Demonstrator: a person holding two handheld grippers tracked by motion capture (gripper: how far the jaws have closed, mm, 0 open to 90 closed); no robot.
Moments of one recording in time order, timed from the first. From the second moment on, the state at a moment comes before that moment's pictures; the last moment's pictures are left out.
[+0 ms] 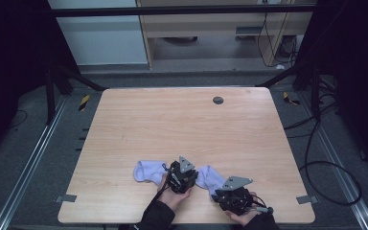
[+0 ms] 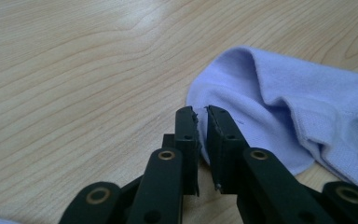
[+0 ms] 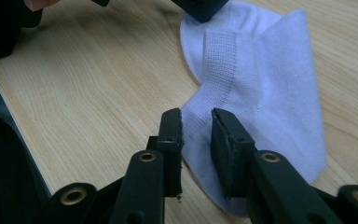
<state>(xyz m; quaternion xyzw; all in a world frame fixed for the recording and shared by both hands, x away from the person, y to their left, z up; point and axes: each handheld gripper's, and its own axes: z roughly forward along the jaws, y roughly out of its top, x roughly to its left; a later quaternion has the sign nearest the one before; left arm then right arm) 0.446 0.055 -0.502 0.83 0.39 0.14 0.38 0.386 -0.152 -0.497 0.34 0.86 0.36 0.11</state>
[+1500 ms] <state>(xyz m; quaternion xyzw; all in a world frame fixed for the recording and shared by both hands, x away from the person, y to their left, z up) 0.444 0.048 -0.502 0.83 0.39 0.14 0.39 0.422 -0.223 -0.480 0.49 0.76 0.37 0.23</state>
